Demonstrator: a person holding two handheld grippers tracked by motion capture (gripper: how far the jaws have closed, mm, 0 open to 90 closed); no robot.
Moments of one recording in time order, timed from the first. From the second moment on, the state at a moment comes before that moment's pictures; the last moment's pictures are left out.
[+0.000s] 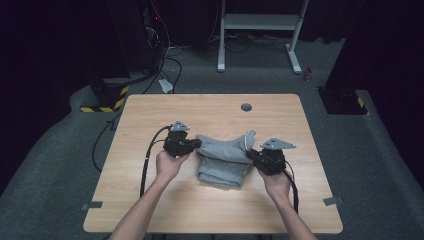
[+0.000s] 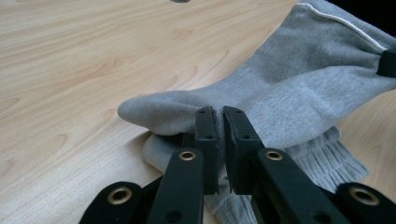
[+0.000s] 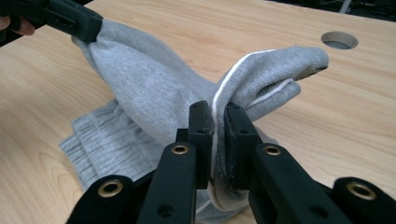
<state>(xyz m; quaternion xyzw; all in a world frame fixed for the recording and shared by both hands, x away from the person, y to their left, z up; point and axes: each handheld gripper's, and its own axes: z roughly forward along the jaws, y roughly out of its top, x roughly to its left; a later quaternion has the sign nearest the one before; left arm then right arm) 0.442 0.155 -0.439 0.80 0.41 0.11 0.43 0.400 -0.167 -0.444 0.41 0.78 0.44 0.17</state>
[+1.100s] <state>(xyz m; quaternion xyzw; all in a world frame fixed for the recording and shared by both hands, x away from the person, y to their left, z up) 0.411 0.155 -0.458 0.83 0.39 0.11 0.39 0.364 -0.167 -0.482 0.39 0.81 0.40 0.16</state>
